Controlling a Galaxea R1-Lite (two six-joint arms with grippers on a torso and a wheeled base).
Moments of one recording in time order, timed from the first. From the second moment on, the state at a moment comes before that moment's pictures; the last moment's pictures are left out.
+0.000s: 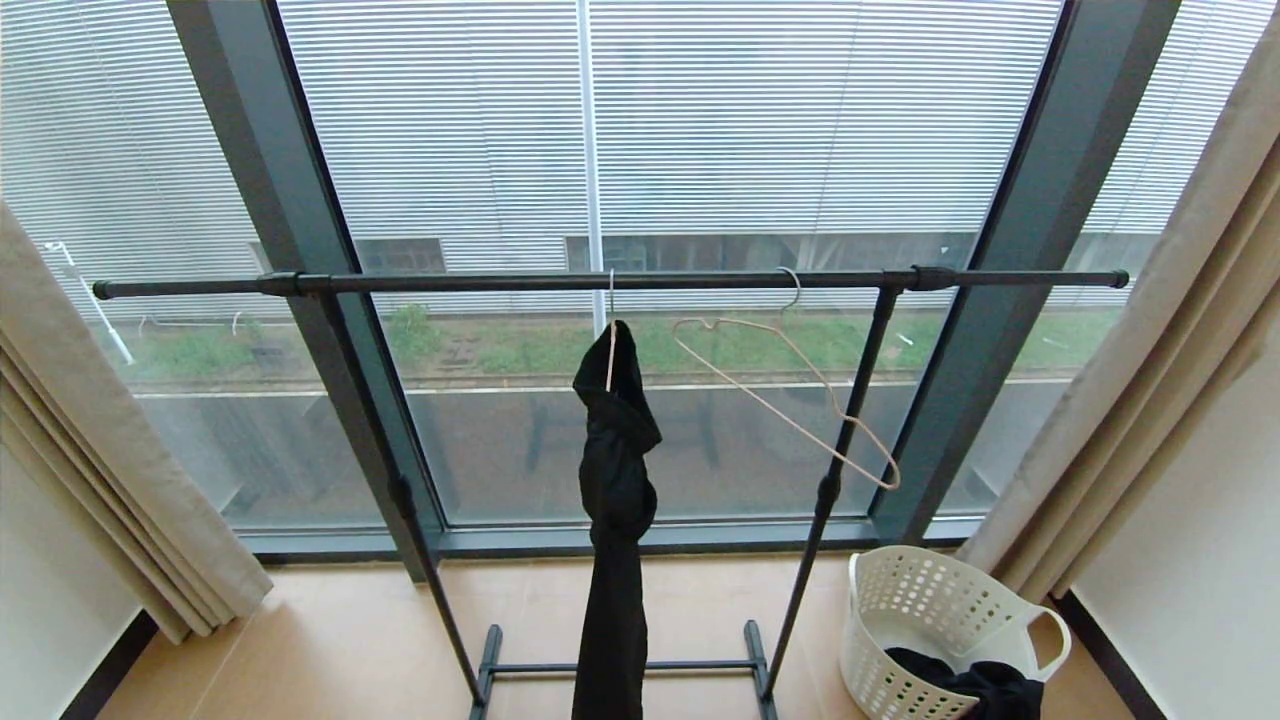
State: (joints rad) left arm 0.01 0.05 -0.05 0.12 -0.03 0.15; right arm 0.00 0.01 -0.03 0.05 0.02 -0.12
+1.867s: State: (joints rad) left arm -0.01 0.00 0.00 0.02 -0.02 0.02; right arm 0.01 0.01 -0.02 0.06 0.04 -0.03
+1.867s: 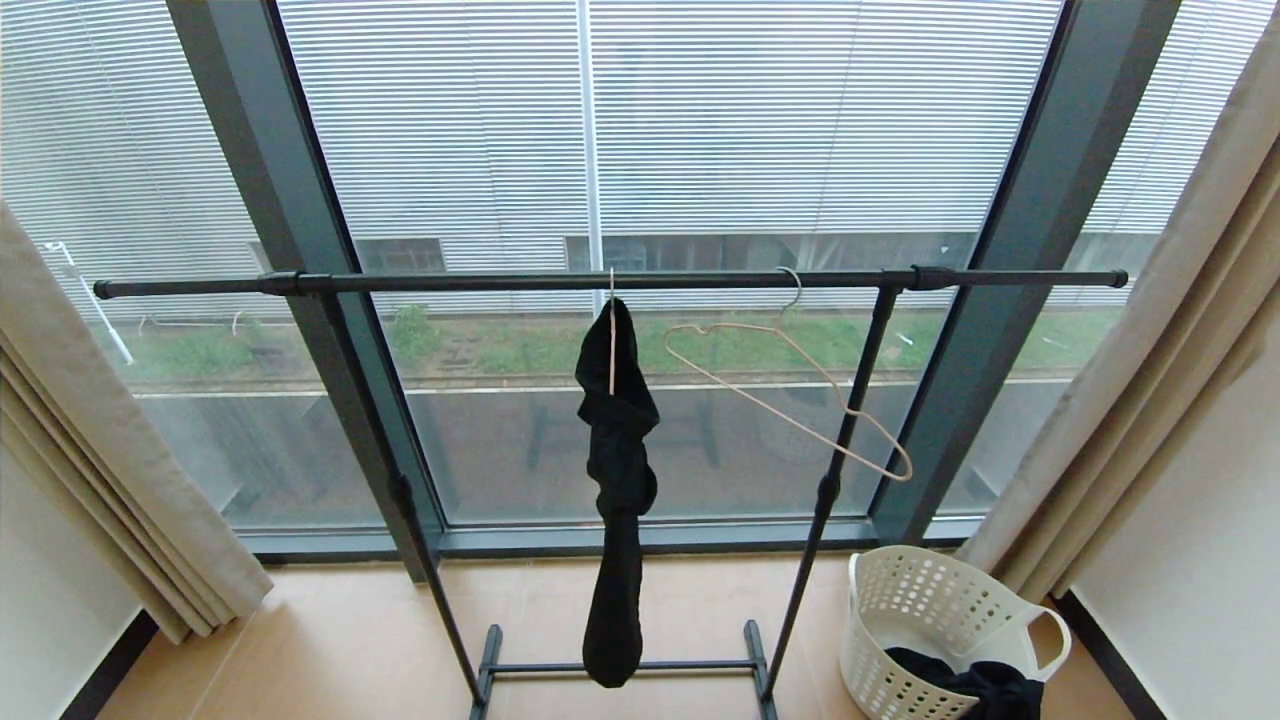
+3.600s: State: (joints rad) left arm -0.01 0.00 0.00 0.02 -0.03 0.03; right arm 0.01 0.01 -0.02 0.05 0.04 -0.04
